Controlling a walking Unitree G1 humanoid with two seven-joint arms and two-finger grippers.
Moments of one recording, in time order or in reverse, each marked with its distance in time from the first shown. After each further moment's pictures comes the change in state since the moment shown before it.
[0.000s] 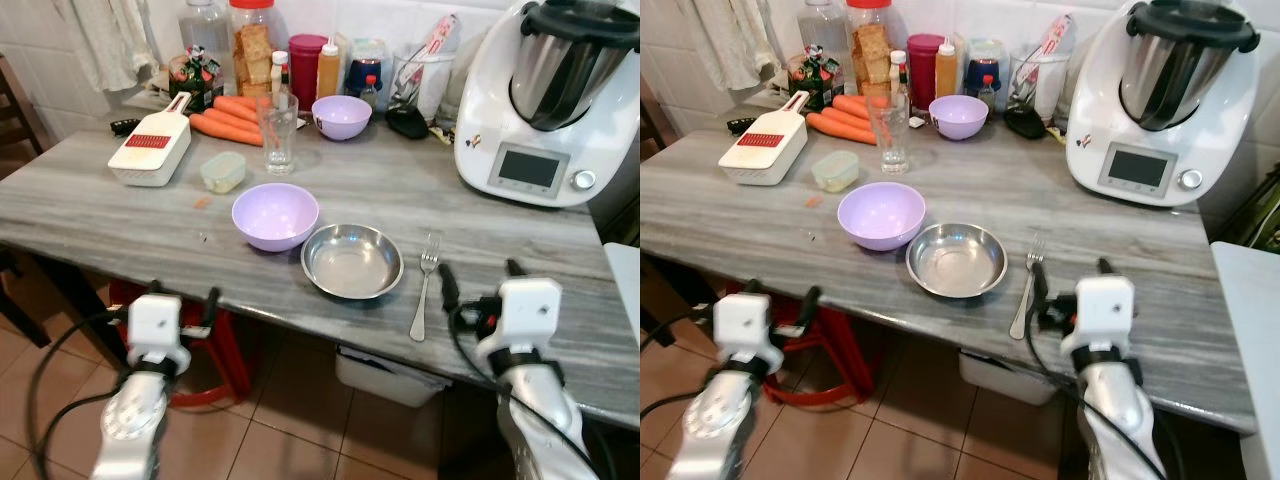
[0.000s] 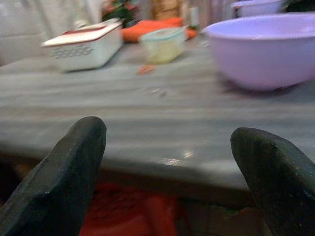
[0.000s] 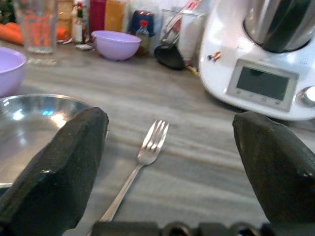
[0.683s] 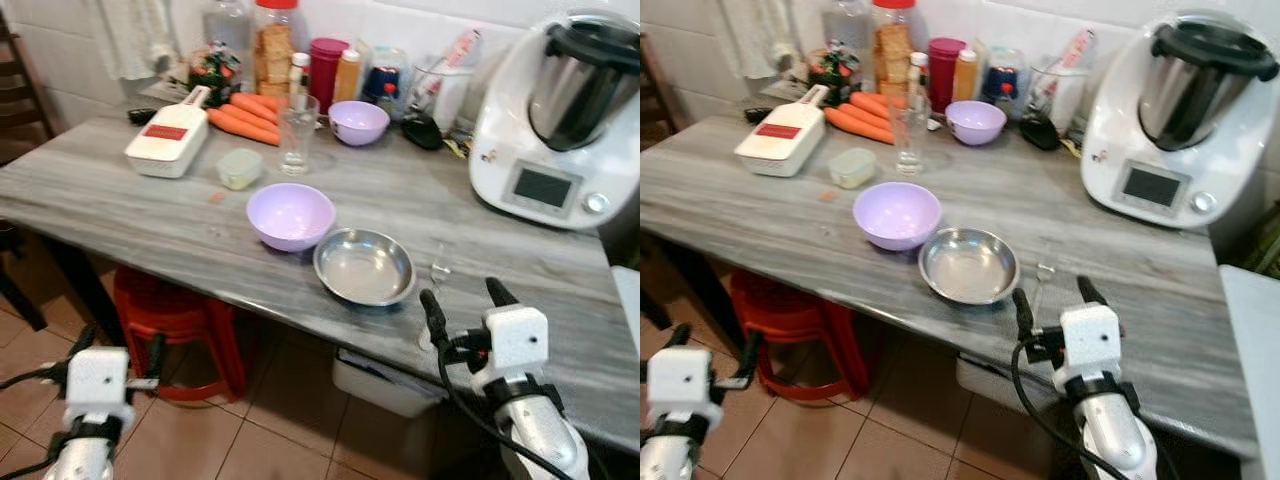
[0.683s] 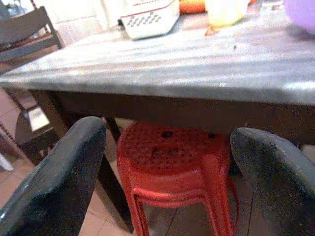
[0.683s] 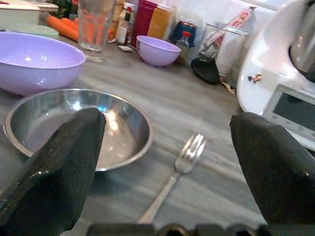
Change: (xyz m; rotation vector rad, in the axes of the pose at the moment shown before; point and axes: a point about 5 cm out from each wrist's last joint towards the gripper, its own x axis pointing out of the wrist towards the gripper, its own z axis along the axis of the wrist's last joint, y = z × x) left arm -0.054 0.029 -0.002 0.119 0.063 0.111; right arm -0.019 0.009 -0.003 -0.043 -0.001 0.108
